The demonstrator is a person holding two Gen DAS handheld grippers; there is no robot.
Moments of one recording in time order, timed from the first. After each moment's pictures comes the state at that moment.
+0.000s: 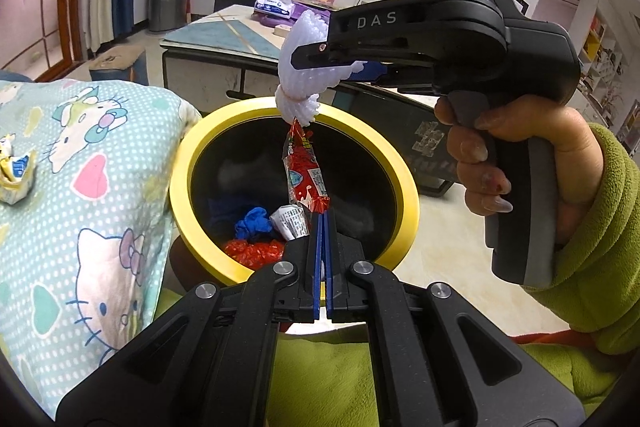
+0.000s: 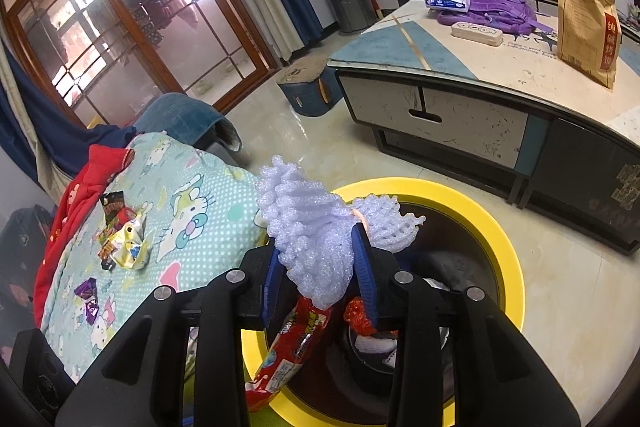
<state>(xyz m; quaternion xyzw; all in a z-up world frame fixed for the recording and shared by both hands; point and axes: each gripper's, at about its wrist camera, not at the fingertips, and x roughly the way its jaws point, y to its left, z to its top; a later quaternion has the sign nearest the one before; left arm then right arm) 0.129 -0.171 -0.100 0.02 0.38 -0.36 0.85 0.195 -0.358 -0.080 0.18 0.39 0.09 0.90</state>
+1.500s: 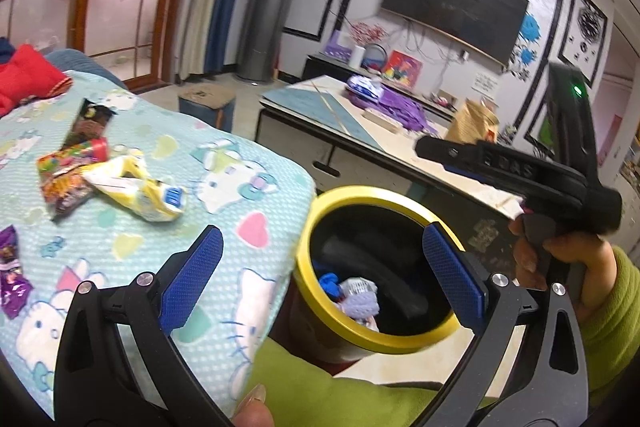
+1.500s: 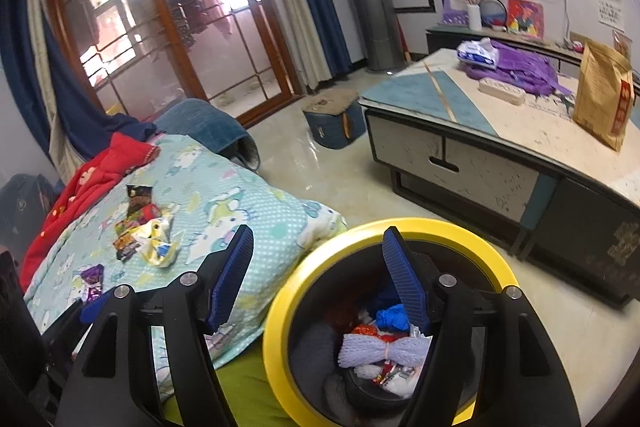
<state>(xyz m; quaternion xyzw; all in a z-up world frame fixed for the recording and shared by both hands) 0.129 -0.073 -0.049 -0.08 0.28 -0.21 0.93 0.169 -0.319 -0.042 0.11 0.31 0.12 0.93</state>
